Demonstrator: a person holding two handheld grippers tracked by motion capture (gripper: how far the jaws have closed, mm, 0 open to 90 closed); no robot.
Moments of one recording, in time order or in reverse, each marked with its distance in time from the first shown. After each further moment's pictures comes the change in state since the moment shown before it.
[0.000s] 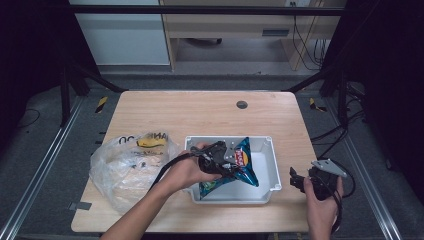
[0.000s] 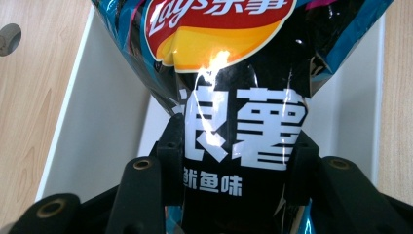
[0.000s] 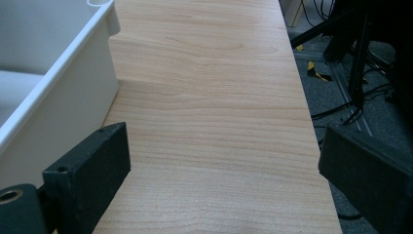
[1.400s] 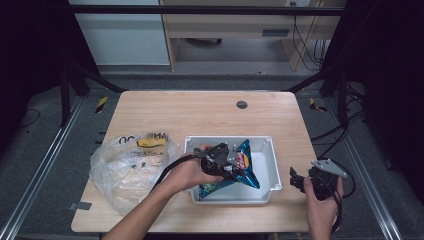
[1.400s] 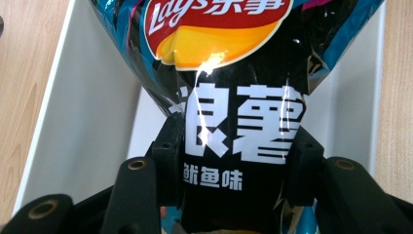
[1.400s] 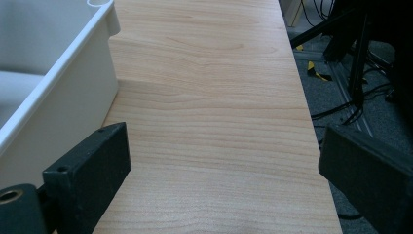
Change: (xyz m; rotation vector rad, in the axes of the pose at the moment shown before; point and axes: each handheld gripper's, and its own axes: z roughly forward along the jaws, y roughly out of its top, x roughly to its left) left arm -0.004 0.003 0.007 0.032 -0.012 -0.004; right arm 0.000 0.000 0.000 -0.001 0.000 0.001
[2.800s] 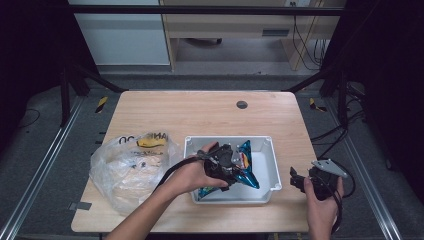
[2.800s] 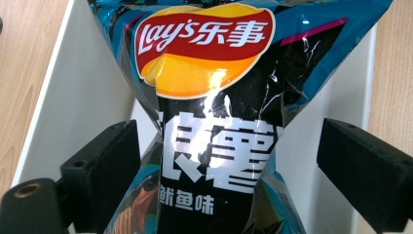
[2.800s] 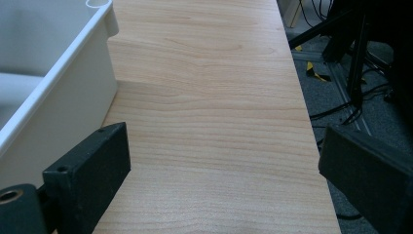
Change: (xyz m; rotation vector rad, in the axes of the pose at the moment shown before) left arm -0.007 0.009 0.001 -0.006 0.008 -0.036; right arm 0.000 0.000 0.000 -0.003 -0.003 0.004
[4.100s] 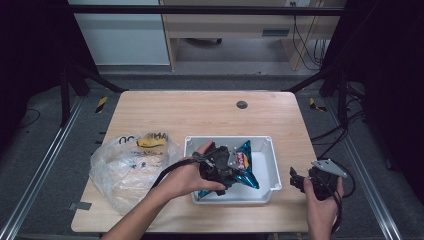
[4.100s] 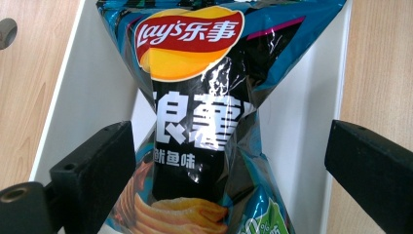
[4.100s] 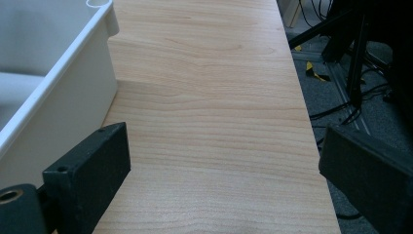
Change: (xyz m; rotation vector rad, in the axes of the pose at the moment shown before) left arm -0.010 -0.004 -0.024 -0.003 0.014 0.018; right arm 0.001 0.000 -0.001 0.002 -0.002 -0.003
